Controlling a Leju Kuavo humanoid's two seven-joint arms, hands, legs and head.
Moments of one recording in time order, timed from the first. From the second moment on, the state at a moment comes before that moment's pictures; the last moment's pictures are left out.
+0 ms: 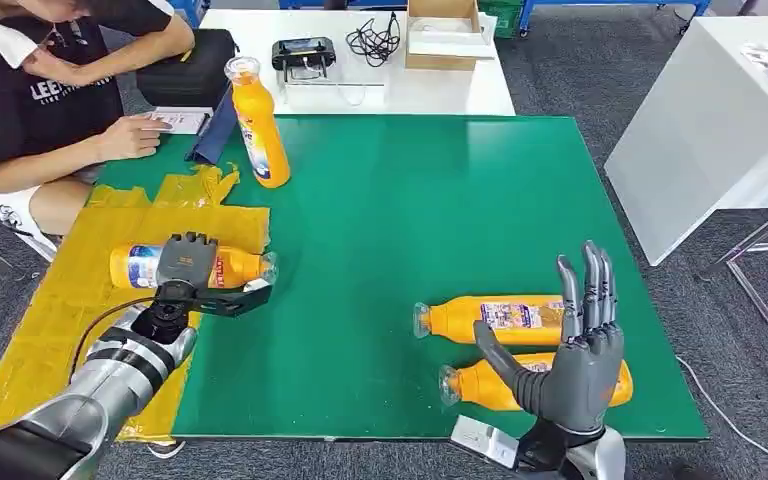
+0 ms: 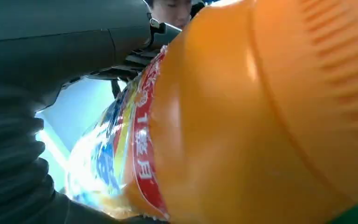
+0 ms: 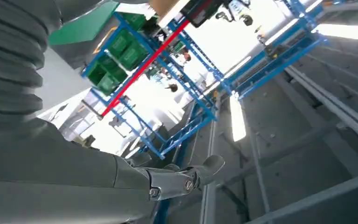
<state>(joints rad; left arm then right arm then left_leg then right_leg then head) -0.59 0.19 -0.38 -0.65 -1.49 0.18 0.28 0.10 0.07 0.32 -1.82 0.89 -0.70 -0.34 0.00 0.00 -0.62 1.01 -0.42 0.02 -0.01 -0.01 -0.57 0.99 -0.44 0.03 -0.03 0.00</state>
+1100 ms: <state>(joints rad) -0.20 -0.16 0.12 -1.42 -1.06 0.70 -0.60 -0.06 -0.16 0.29 -1.62 1.15 -0.37 -0.09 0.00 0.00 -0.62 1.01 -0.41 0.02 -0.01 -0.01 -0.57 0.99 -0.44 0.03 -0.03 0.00</state>
